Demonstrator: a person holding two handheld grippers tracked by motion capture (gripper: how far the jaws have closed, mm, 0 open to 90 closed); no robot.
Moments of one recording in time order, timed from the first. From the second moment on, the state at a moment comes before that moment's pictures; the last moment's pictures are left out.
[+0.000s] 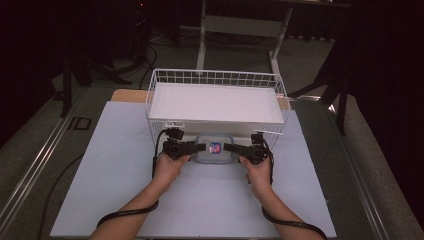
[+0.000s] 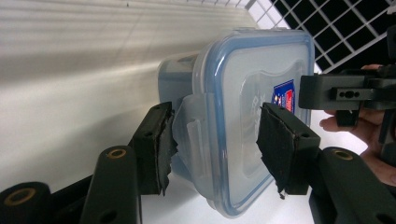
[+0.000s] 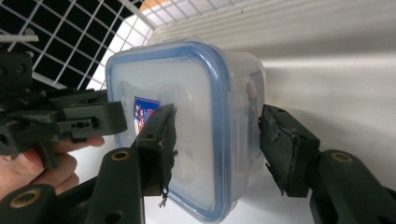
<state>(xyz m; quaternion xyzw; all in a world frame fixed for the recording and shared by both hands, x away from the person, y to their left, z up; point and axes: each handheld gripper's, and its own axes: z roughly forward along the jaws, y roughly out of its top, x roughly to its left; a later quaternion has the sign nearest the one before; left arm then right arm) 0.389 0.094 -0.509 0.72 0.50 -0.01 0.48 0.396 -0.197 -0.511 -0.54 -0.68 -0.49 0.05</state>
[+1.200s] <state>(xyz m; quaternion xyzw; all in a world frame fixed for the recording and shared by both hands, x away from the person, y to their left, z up) 0.368 0.108 -0.514 0.72 0.45 0.08 0.53 0.378 -0.183 -0.498 -0.49 -0.72 -0.48 -0.07</state>
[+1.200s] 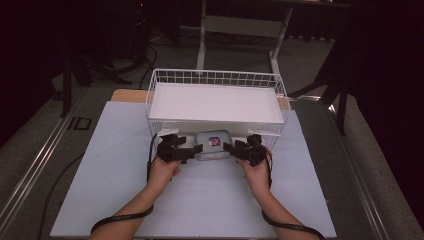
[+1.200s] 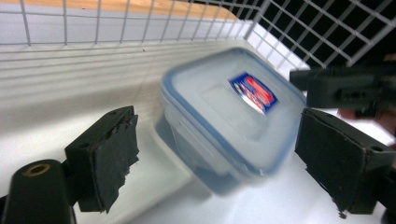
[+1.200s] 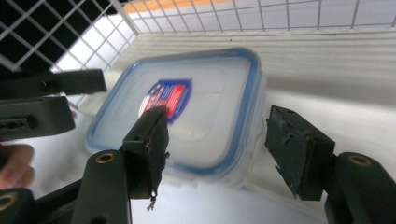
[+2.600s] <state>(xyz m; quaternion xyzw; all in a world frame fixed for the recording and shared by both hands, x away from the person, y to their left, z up) 0.256 0.132 -0.523 0.81 0.34 0.11 0.47 0.357 -0.136 -0.514 -0.42 -0.78 -0.46 -0.08</state>
